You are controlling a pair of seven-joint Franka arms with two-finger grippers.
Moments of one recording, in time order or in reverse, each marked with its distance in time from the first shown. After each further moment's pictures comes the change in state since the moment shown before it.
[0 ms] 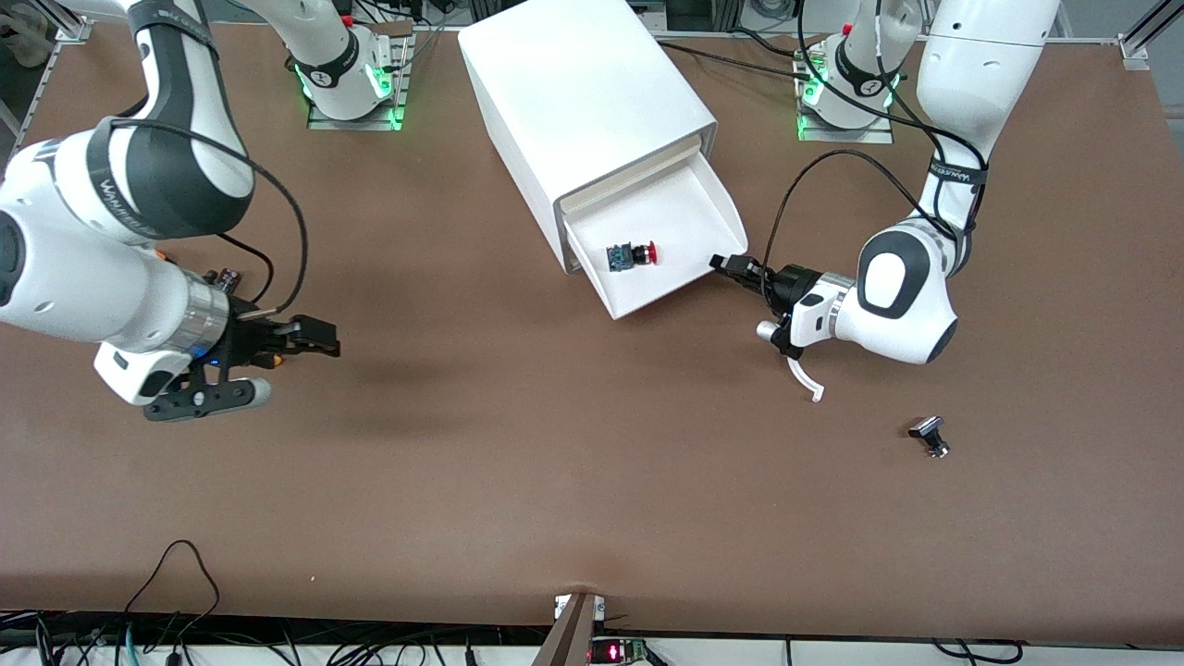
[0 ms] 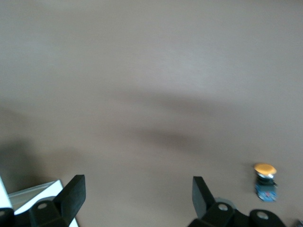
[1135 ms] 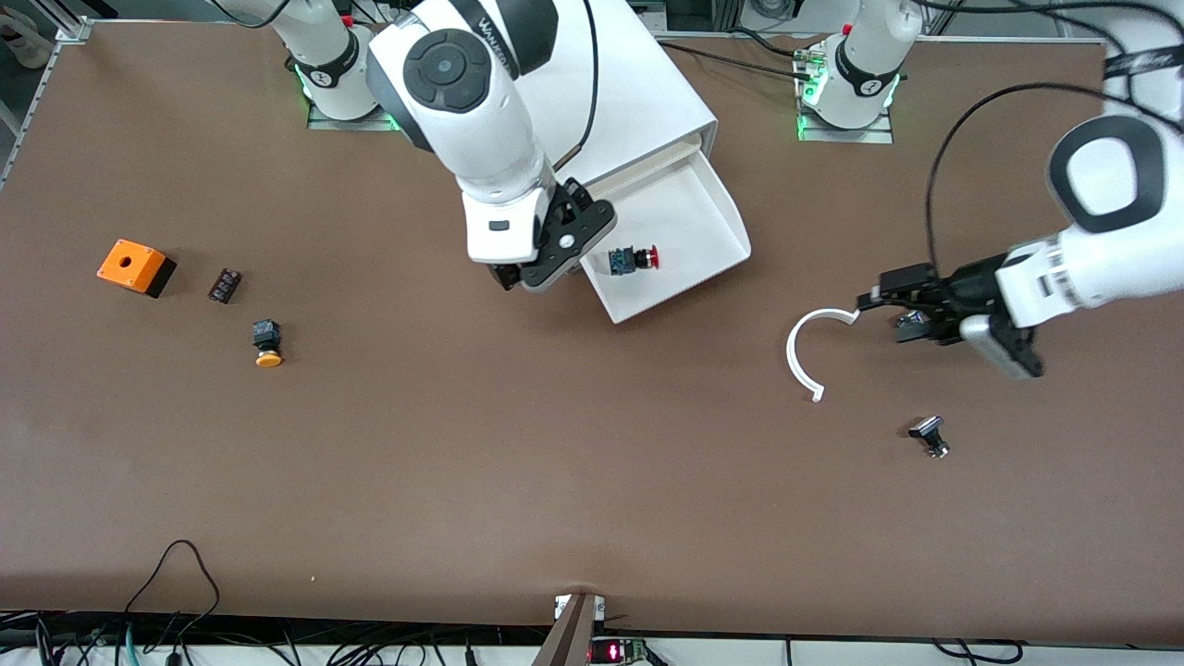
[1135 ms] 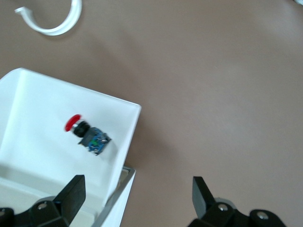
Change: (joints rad) left arm 0.214 -0.382 0.015 0.041 0.383 0.253 -0.016; right arm 0.453 -0.004 0.061 0.004 -0.080 0.120 -0.126
